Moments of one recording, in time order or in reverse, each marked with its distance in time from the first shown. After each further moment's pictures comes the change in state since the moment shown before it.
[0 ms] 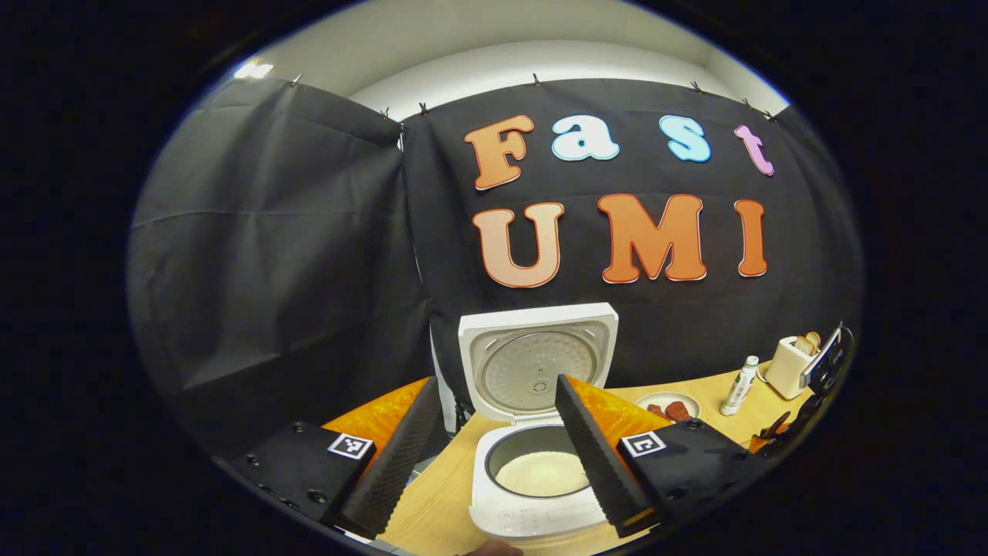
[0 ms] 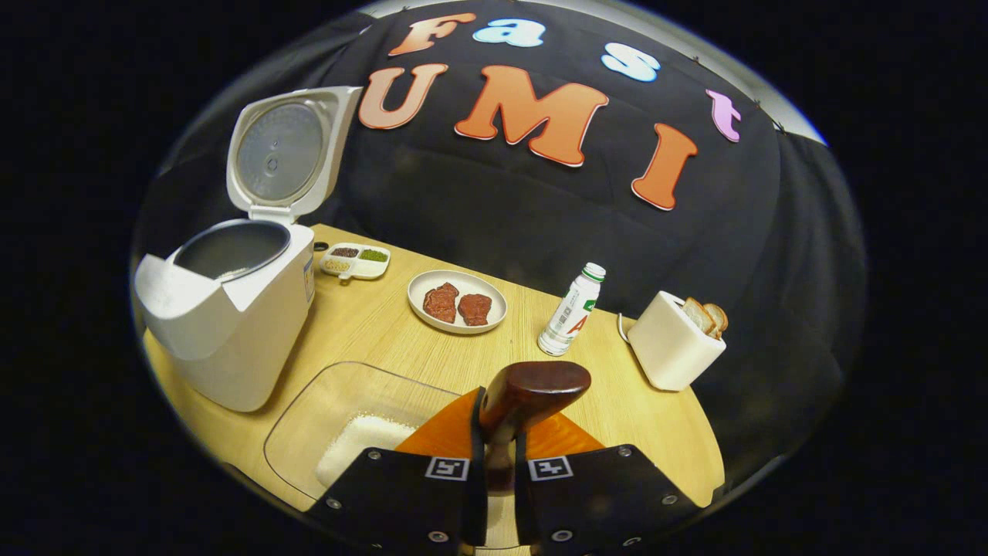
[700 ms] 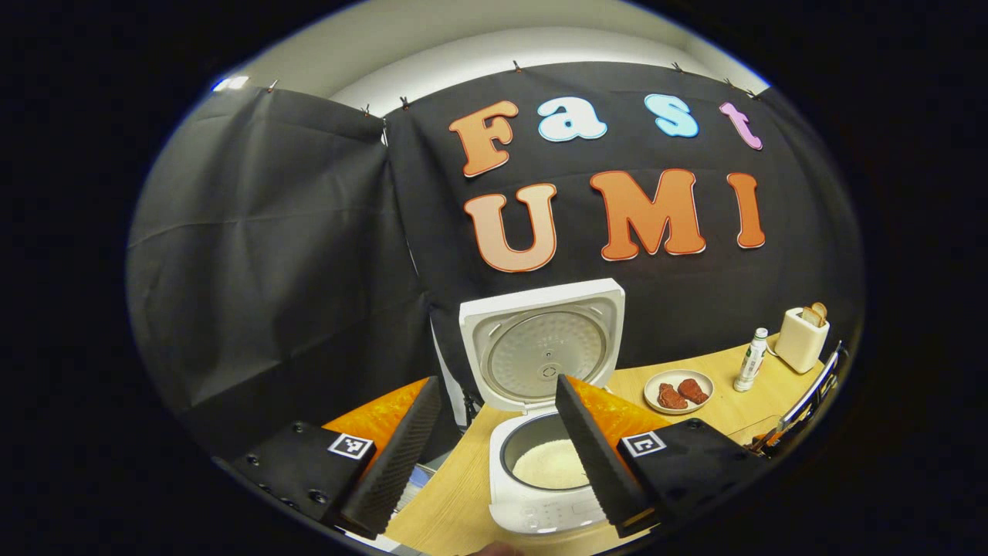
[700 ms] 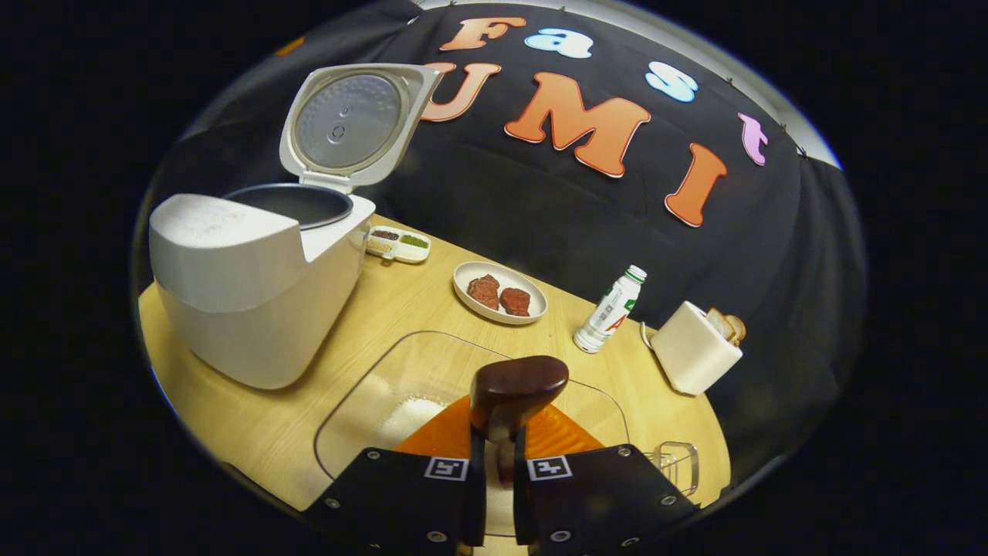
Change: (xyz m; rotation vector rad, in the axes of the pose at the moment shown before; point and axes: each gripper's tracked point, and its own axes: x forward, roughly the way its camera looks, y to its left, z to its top) left arm 0.012 0.003 -0.017 0.079 0.047 -0.026; right arm -0.022 0.065 -0.007 0.005 -0.033 0.072
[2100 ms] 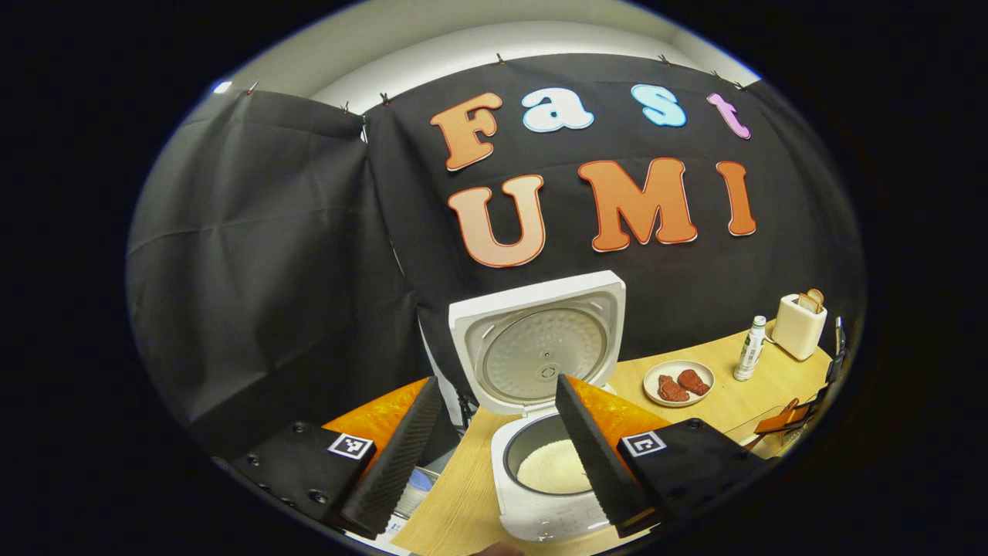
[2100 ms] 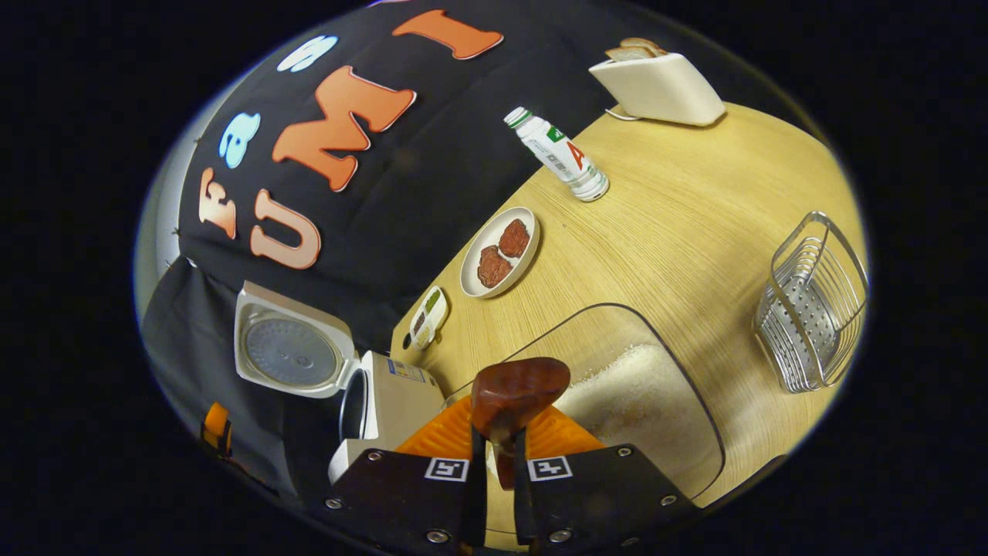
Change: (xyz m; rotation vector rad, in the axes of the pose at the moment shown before) left arm 0.032 -0.005 0.005 0.048 0.008 -0.060; right arm 0.018 -0.017 -0.010 1.207 0.283 0.353
